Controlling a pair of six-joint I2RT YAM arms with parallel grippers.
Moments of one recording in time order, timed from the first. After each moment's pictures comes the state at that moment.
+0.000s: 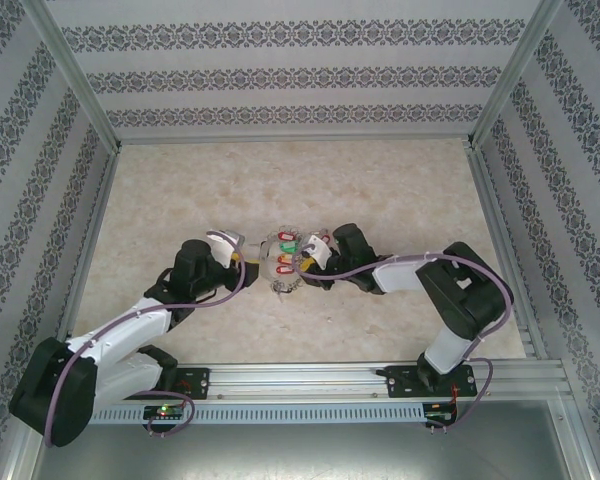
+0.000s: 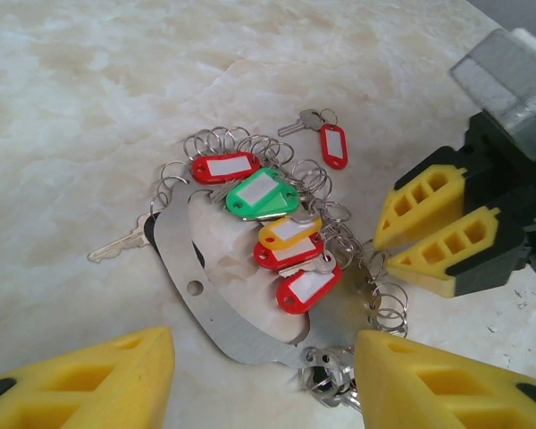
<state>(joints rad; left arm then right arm) -0.43 1.04 0.38 0.14 0.26 -0.15 0.60 1.66 0.63 0.32 -0.49 -0.23</state>
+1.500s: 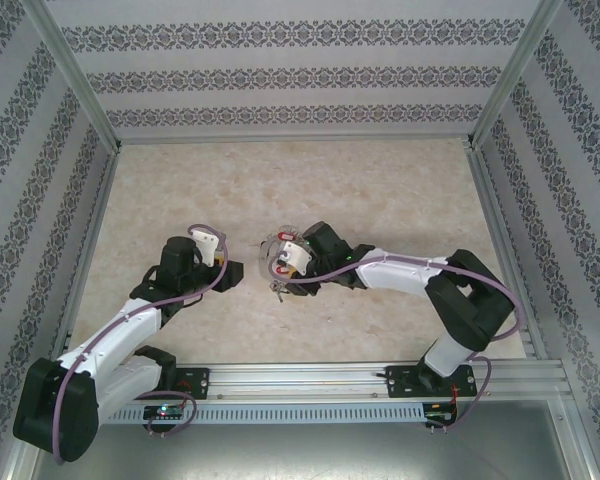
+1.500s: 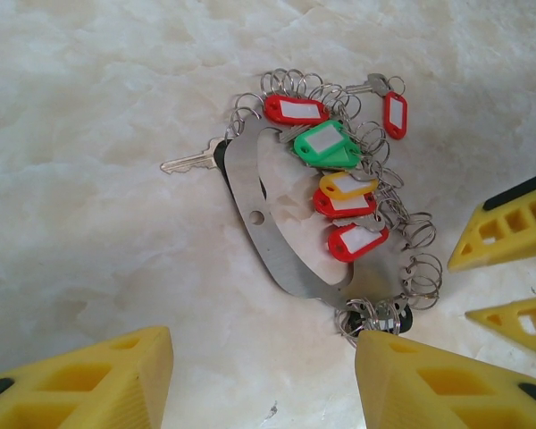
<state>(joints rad) -0.28 0.97 0.42 -0.10 0.32 -0.22 0.78 1.65 0.88 -0.17 -0.36 -0.26</state>
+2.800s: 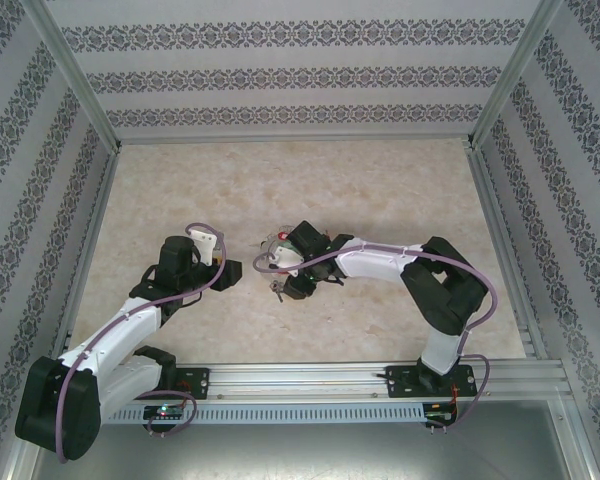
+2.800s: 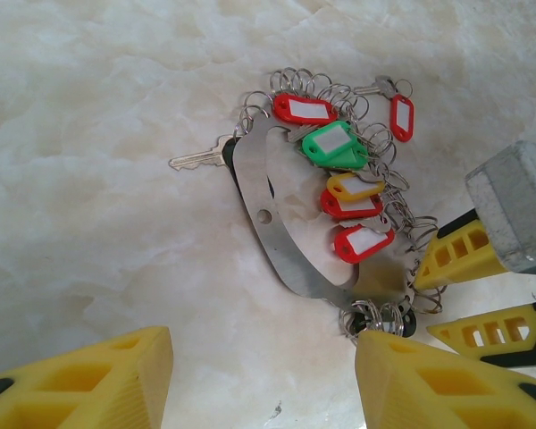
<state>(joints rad) -0.26 0.98 0.42 -0.10 0.34 -0.23 0.81 1.80 1.05 -0.41 -0.27 -0.28</state>
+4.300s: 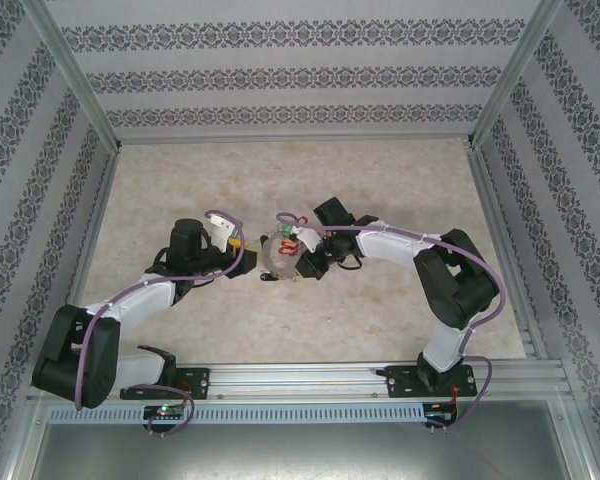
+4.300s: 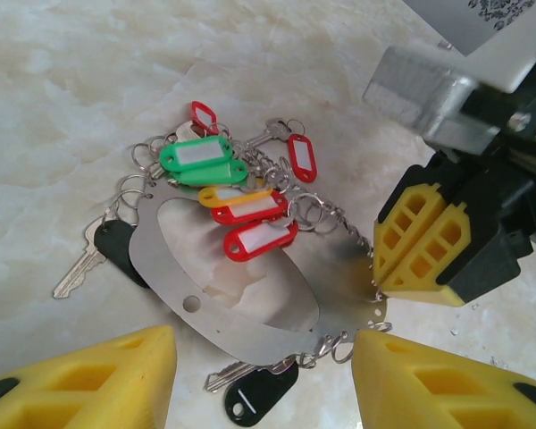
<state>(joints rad) -0.26 1.26 0.50 0.18 0.58 -0.07 0.60 1.78 1.06 -0.42 -0.58 -0.18</state>
